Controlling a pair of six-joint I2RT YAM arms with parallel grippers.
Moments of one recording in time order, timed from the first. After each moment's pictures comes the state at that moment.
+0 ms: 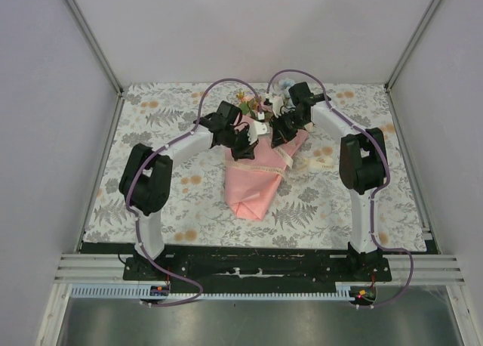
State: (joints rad) left arm -0.52 1.94 1.43 -0.50 0.61 0.70; right arm 0.31 2.17 1.80 -0.80 -0.64 -0.37
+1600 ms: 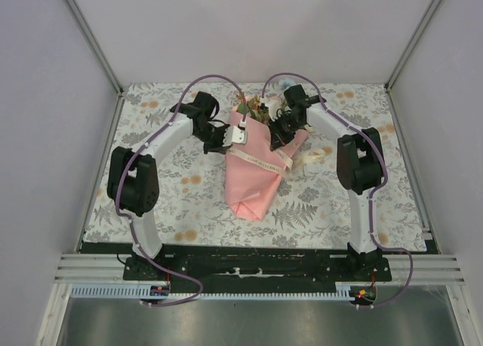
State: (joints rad) left arm -0.38 1.89 1.52 -0.90 0.54 1.29; right arm 0.34 2.18 1.79 -0.81 -0.58 -0.39
